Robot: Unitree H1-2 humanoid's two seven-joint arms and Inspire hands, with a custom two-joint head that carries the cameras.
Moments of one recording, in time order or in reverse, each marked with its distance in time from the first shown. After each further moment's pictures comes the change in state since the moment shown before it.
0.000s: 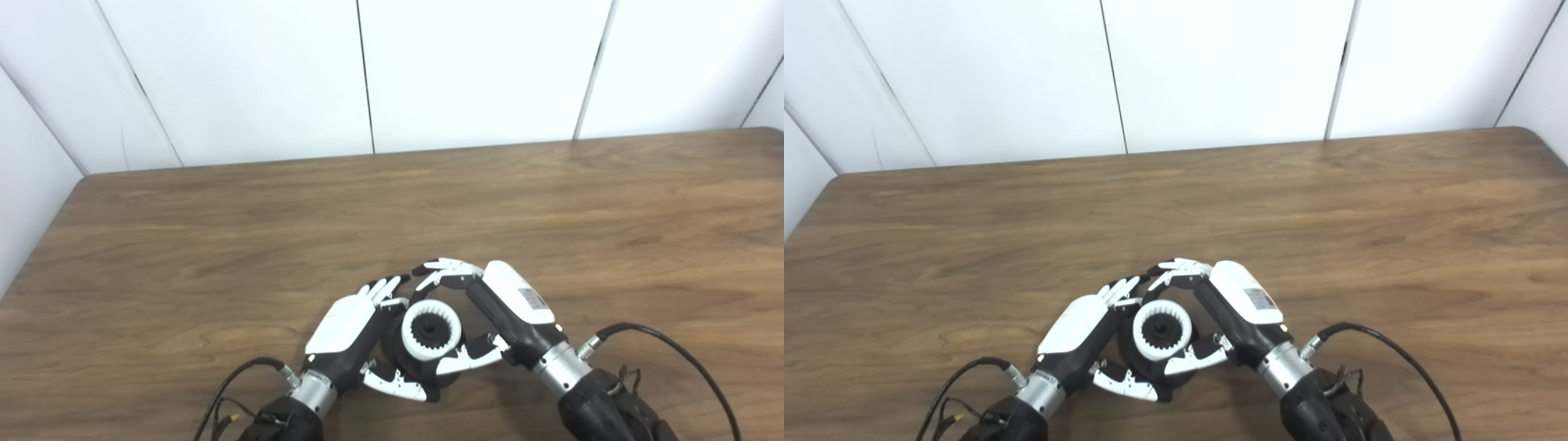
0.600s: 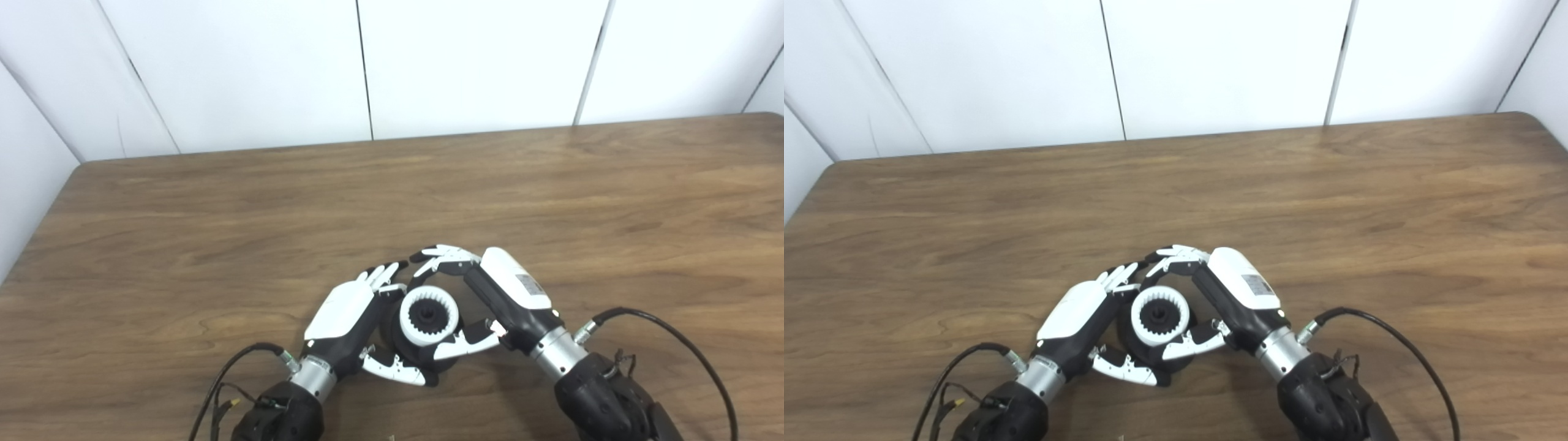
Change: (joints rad) left arm 0.000 0.001 0.000 -0.011 0.000 0.025 -0.009; right arm -0.009 0.003 0.000 0.027 0.013 -0.008 -0.002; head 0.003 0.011
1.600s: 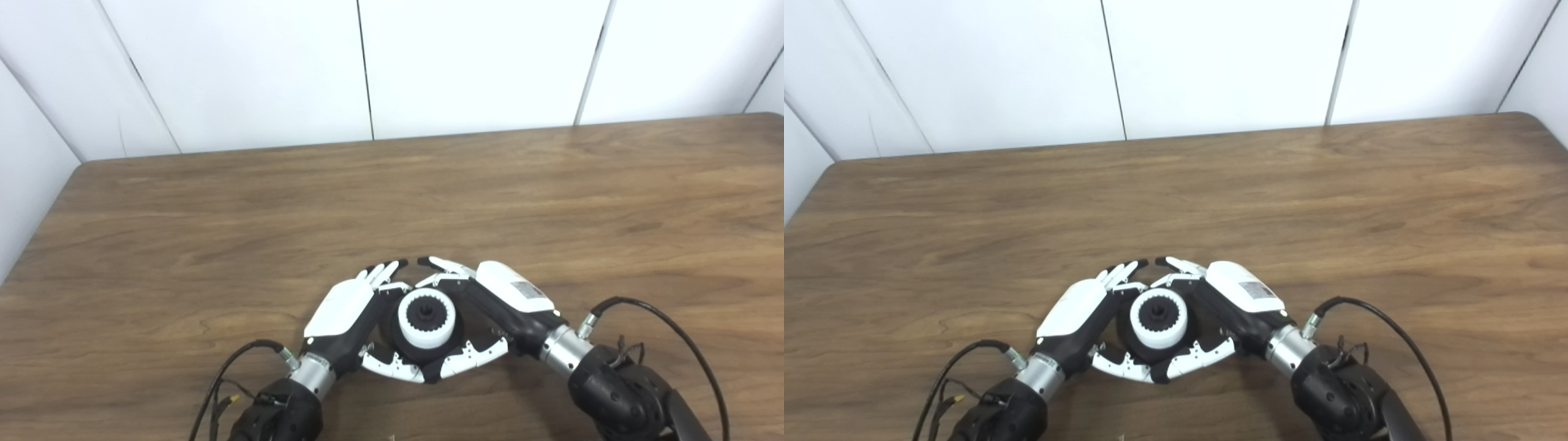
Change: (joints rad) left arm -0.005 0.012 0.001 0.000 0.000 0.001 0.001; right arm -0.051 -0.090 0.036 -0.027 -0.010 0.126 0.202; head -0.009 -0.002
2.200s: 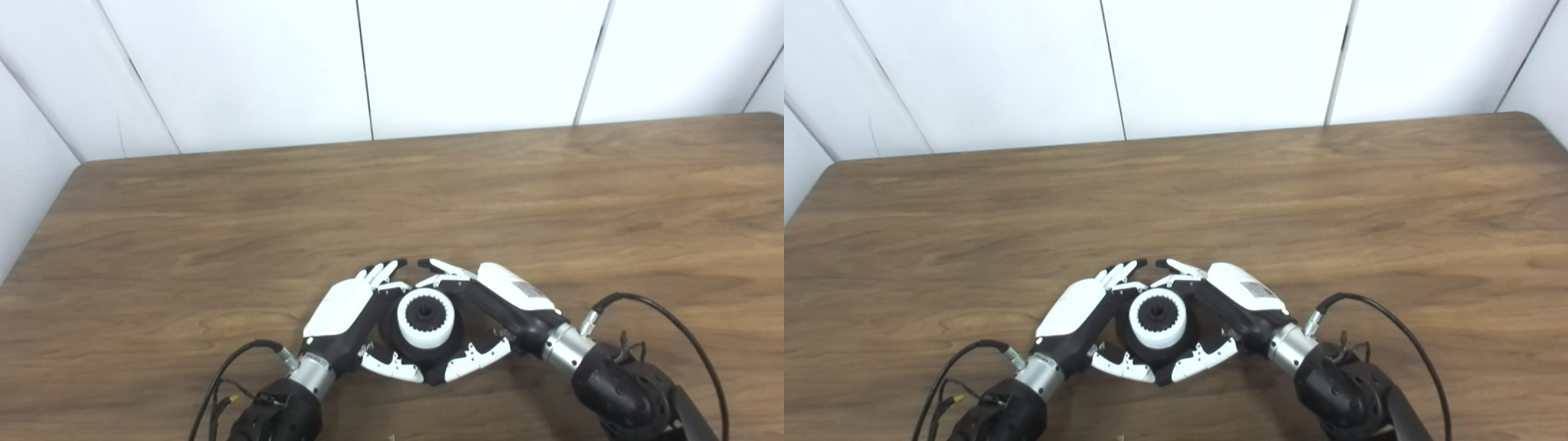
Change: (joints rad) left arm 0.000 0.001 0.000 0.000 -0.002 0.001 0.003; right arm -0.003 -0.016 -0.012 -0.001 0.062 0.022 0.021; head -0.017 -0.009
